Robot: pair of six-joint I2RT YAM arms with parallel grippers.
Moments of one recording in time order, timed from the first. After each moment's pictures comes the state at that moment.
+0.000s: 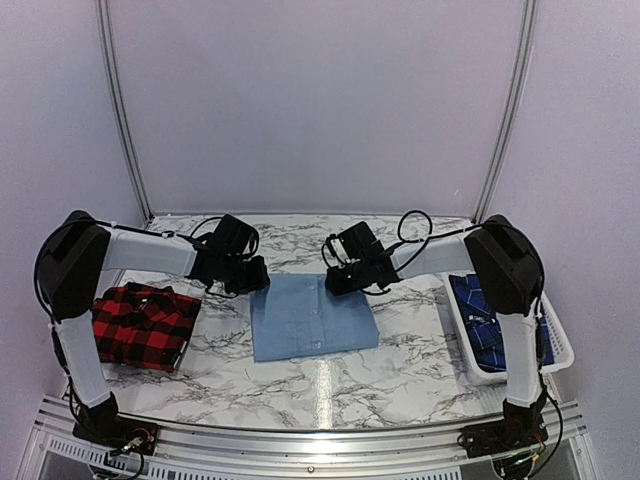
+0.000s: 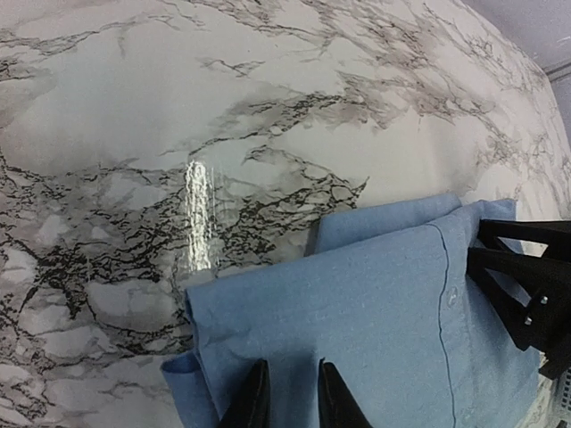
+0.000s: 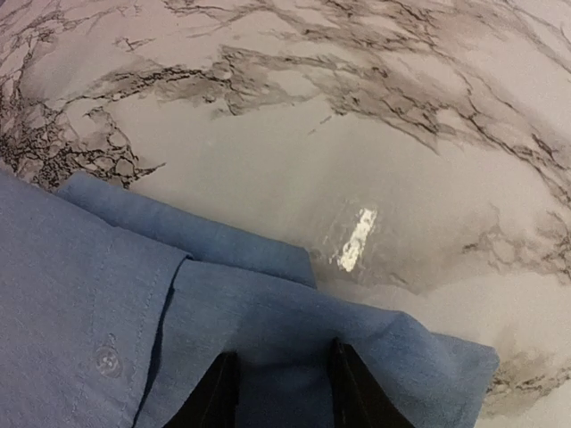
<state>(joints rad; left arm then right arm) -0.62 1.87 1.17 -0.15 0.02 -0.67 0.68 2.15 1.43 -0.11 0.02 0.27</state>
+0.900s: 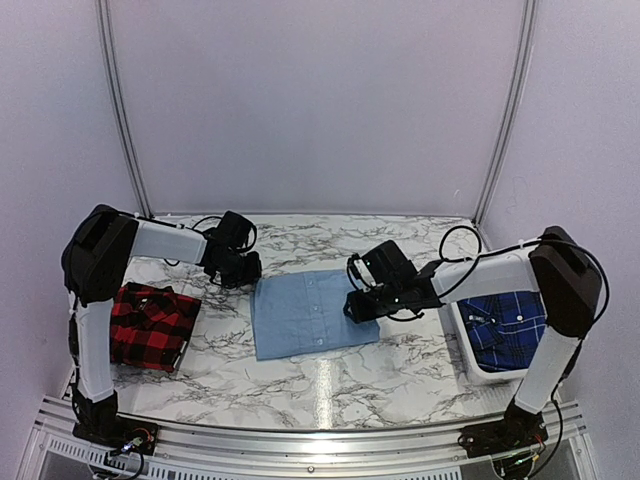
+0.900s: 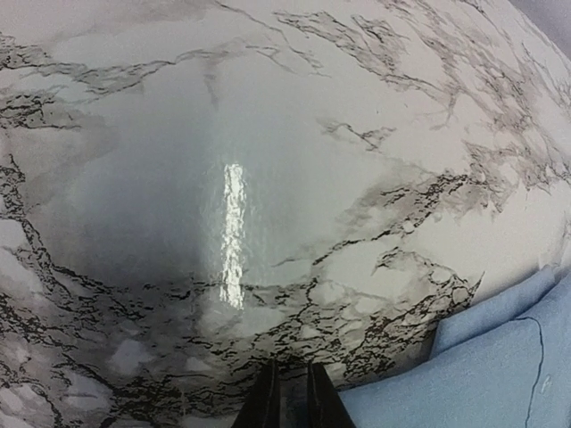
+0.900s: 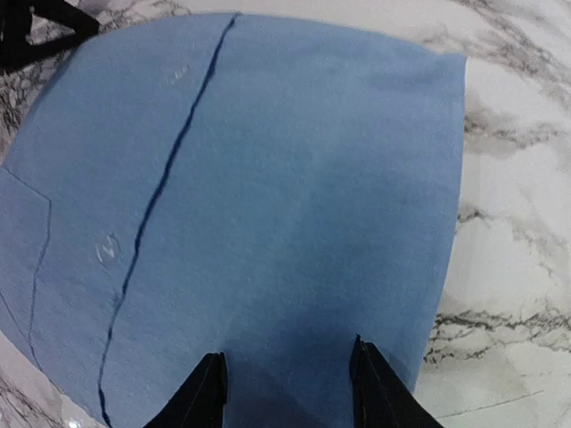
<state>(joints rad) -0.52 2.08 1.34 -0.22 -0.02 -0.62 0.76 1.77 1.05 -0.14 0.03 0.37</state>
